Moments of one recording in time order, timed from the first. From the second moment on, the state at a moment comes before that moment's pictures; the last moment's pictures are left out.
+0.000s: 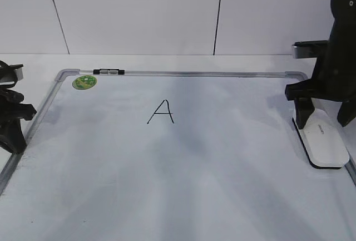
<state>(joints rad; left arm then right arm) 0.01 1.92 -1.19 -0.26 0.95 0.23 0.14 1.91 -1.39 -0.09 1.11 0.19</state>
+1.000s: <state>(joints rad) 0.01 1.93 -1.38 -0.22 1.15 0.23 0.14 1.77 -1.45 -0.08 1.22 0.13</state>
